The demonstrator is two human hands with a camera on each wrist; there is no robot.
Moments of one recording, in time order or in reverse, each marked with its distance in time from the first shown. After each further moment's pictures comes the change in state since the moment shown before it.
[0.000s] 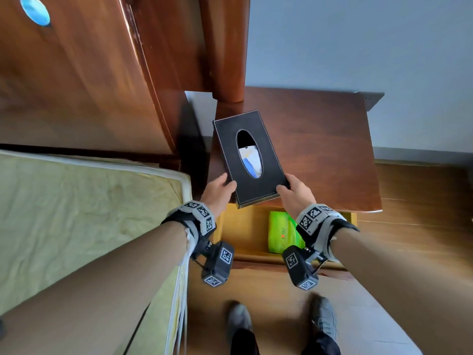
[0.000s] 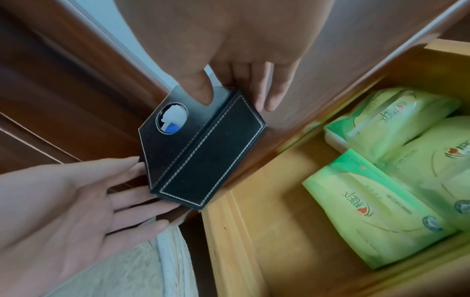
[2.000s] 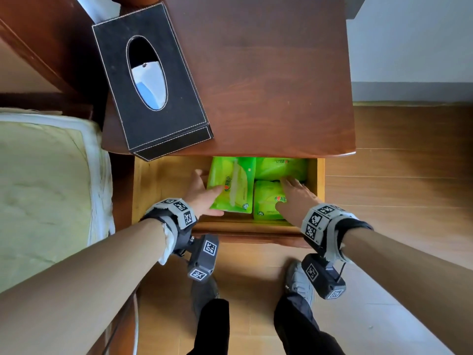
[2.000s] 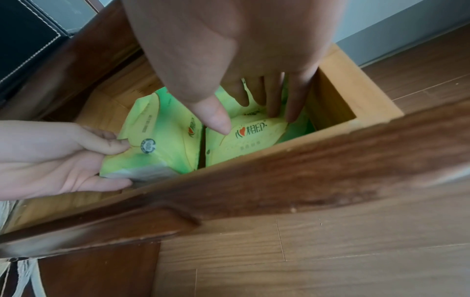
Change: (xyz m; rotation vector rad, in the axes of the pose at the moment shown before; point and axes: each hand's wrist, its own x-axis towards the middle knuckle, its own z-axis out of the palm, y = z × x) left_hand 0.054 -0.103 0.185 -0.146 0.016 -0.318; right_hand 0.031 0.243 -0.012 -0.532 -0.349 0.043
